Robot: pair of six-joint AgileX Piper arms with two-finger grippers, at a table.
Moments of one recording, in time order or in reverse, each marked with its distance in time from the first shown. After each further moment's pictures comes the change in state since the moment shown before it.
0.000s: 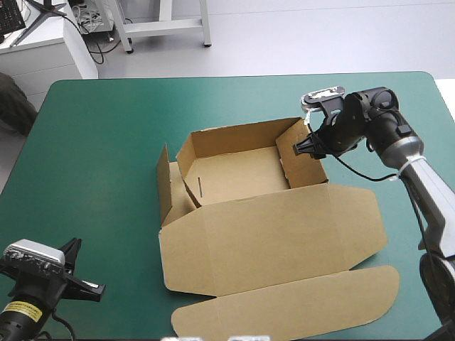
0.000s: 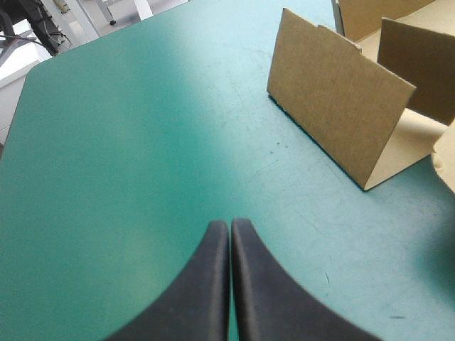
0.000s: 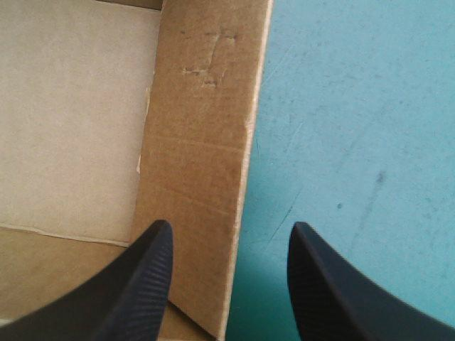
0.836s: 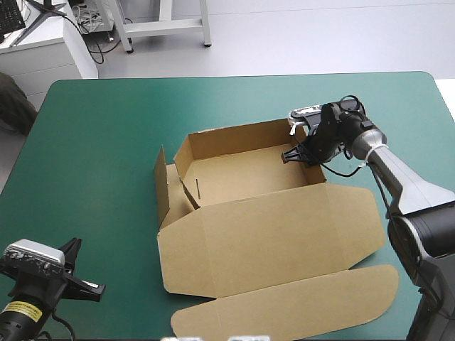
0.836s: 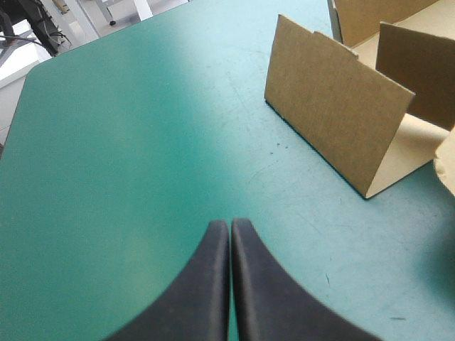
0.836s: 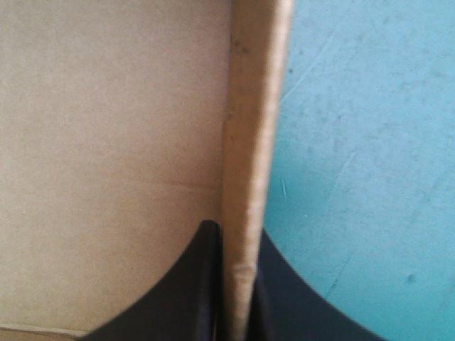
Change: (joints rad) left arm 0.000 0.000 0.000 0.000 -0.001 0.000; right arm 0.000 0.227 0.000 0.038 -0.099 0.008
